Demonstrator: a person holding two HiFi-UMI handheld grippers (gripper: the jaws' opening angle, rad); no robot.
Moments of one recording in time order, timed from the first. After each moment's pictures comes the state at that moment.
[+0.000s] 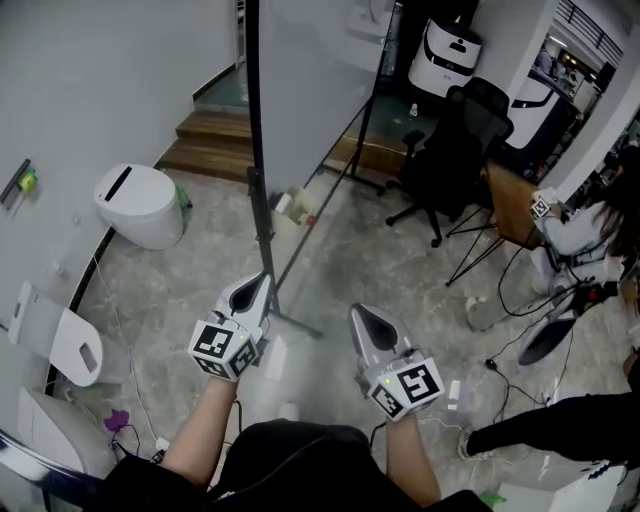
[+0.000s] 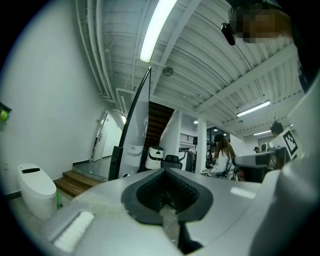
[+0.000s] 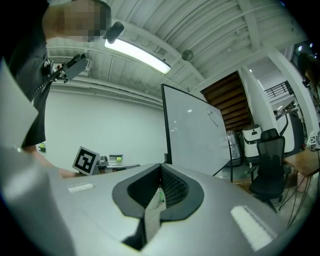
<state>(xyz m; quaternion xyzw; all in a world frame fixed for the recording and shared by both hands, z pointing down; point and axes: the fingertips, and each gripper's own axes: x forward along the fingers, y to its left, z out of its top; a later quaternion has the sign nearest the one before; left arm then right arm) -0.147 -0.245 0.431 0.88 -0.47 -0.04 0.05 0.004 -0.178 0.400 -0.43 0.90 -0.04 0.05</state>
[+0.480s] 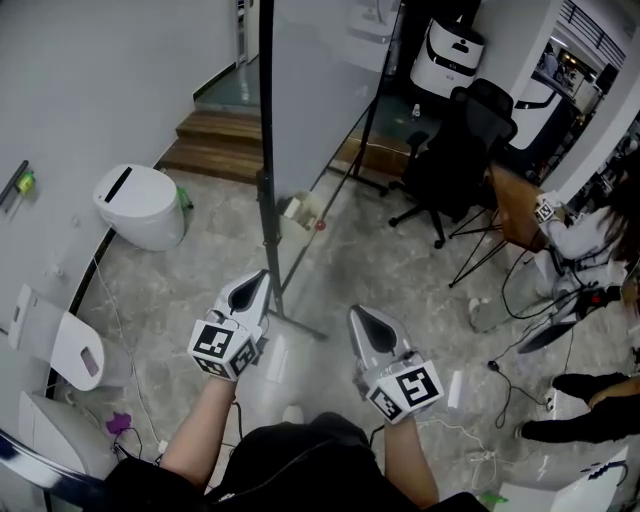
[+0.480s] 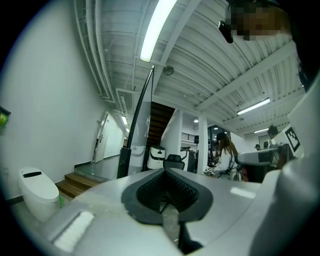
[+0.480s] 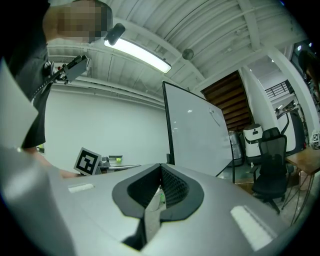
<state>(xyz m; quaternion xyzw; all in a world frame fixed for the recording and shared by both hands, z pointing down) -0.173 -0.265 0.431 0.88 -0.48 -0.04 0.04 -0.024 -0.193 0.399 -0.43 0.90 -0.04 0.05</state>
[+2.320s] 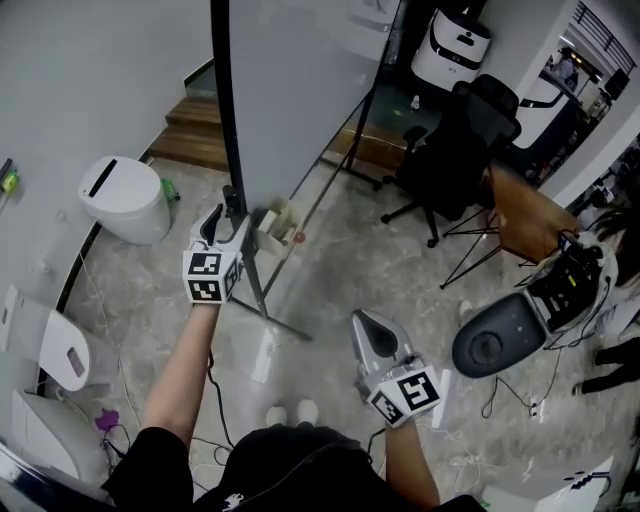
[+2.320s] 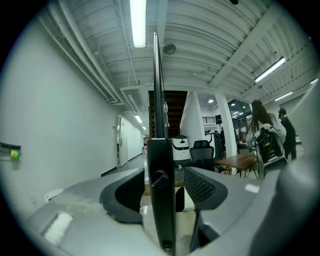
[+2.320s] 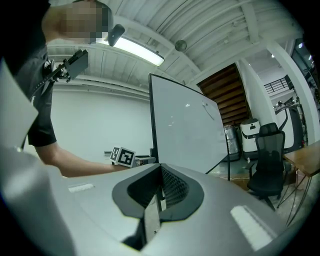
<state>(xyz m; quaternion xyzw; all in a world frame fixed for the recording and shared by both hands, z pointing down) -0.205 -0.477 0.451 0.81 -0.59 0.06 0.00 0.031 -0.269 0.416 -0.44 0.90 -0.06 0.02</state>
